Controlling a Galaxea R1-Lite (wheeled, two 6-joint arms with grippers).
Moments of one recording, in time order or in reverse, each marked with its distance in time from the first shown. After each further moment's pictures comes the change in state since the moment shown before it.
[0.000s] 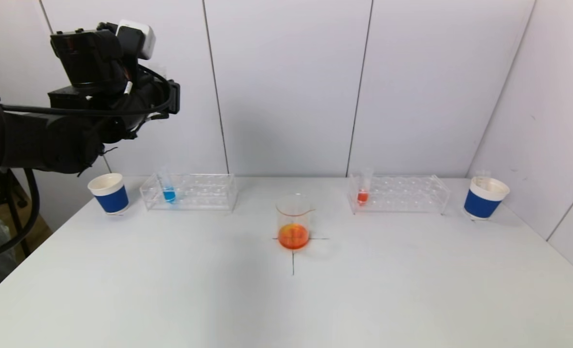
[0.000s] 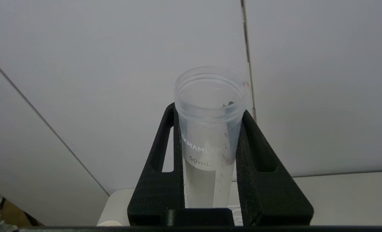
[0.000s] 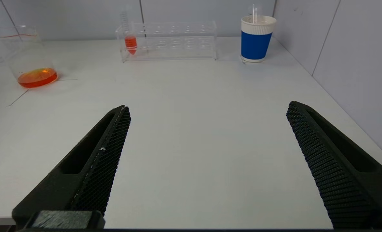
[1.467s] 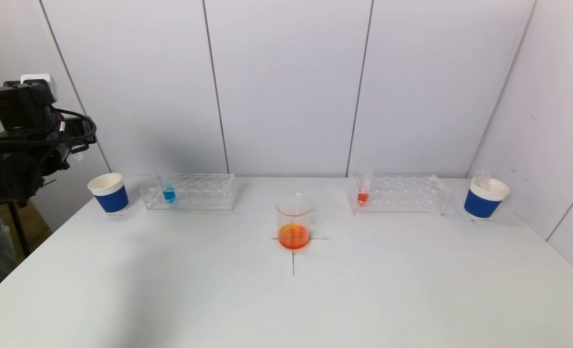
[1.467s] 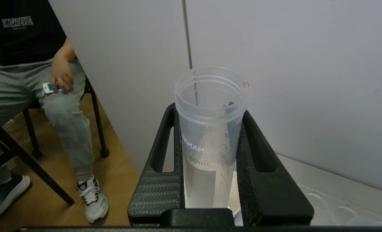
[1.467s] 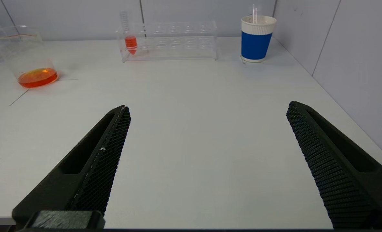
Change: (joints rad) left arm 0.387 0.081 0.180 -0.137 0.058 -0.189; right arm 0.000 0.000 0.000 0.000 0.000 0.000
